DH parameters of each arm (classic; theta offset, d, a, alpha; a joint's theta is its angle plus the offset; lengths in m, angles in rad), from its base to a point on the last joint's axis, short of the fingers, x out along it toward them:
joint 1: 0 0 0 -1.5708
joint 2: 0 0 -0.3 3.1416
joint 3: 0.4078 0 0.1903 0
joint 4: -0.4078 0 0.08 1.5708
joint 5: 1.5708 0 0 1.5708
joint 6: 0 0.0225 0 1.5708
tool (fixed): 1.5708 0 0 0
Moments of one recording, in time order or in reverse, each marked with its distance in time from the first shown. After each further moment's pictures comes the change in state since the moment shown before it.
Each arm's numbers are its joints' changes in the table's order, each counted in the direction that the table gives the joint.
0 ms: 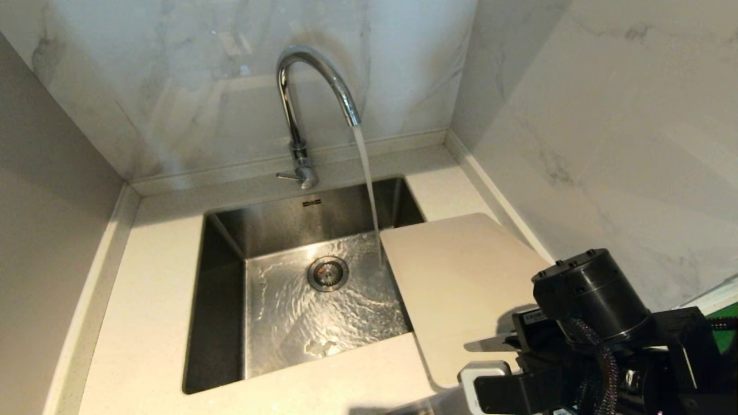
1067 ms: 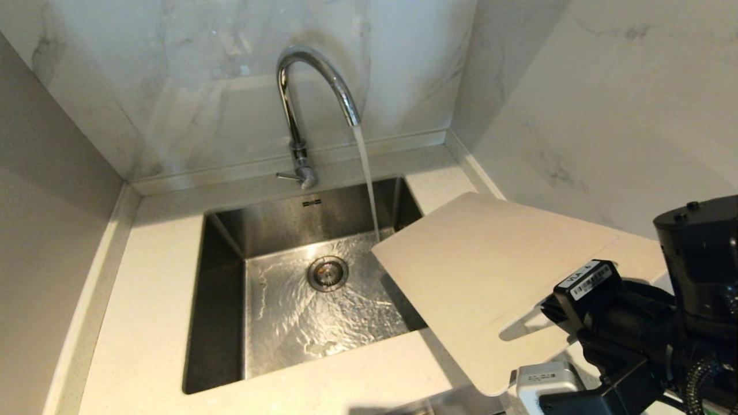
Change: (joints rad) left arm 0.000 0.000 0.000 0.001 0.000 0.000; right arm -0.003 -0.215 0.069 -0.004 0.036 -0.438
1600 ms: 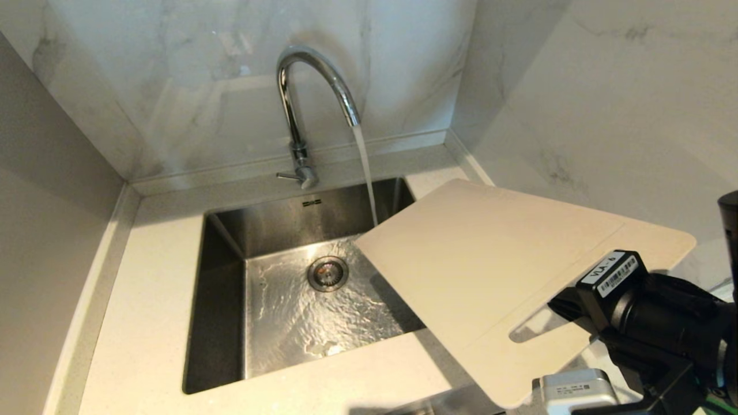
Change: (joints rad) left arm 0.000 0.000 0.000 0.000 0.000 0.000; right arm 0.001 -0.066 0.041 -0.065 -0.098 -0.043
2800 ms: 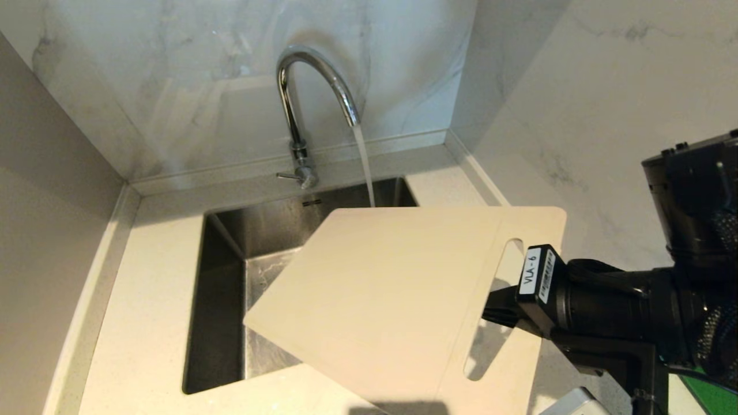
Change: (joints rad) left arm 0.000 0.000 0.000 0.000 0.000 0.000; right arm 0.000 0.141 0.163 -0.068 -0.439 -0.303
